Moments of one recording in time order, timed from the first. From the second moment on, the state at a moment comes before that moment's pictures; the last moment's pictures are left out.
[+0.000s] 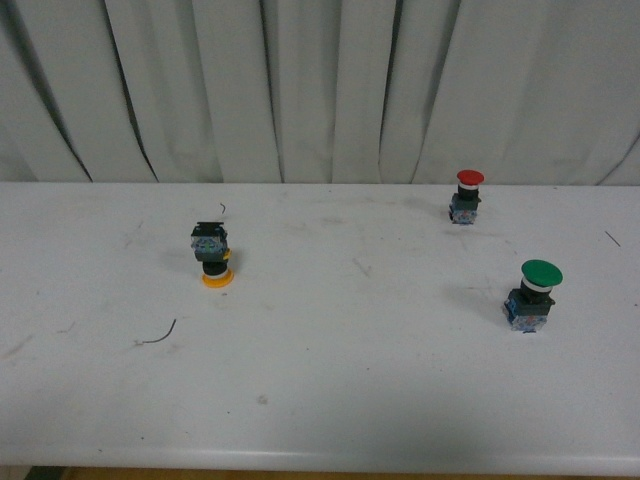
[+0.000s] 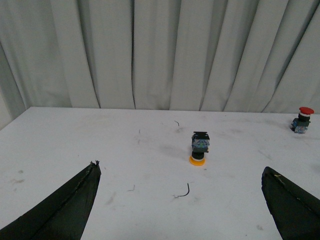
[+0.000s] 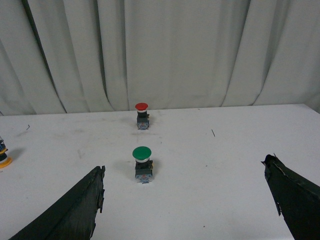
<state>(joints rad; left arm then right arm) 0.00 0.01 0.01 0.00 0.00 -0.01 0.00 0.00 0.01 0.00 0.00 0.00</state>
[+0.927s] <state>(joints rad) 0.00 0.01 0.01 0.00 0.00 -0.01 0.00 0.00 0.01 0.00 0.00 0.00</state>
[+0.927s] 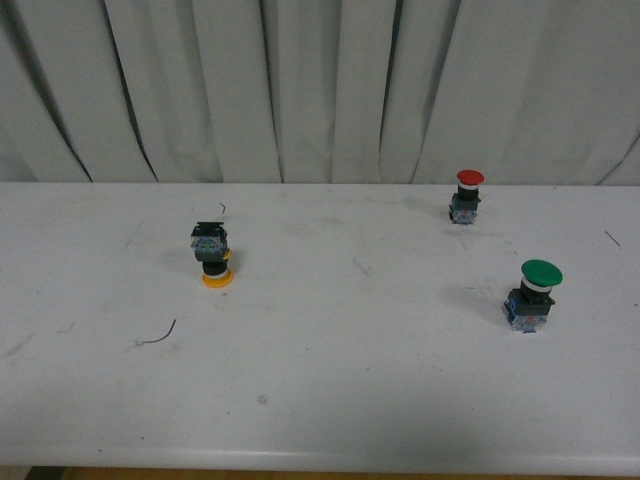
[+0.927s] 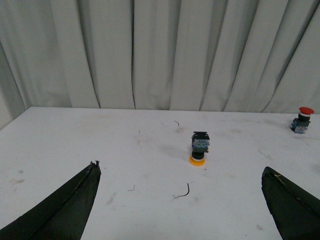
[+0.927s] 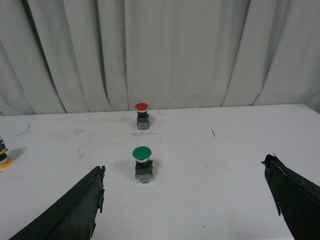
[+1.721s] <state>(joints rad) -0.11 0.16 0.15 -0.24 -0.20 -0.29 0.00 0.00 0.01 0.00 0.00 0.00</state>
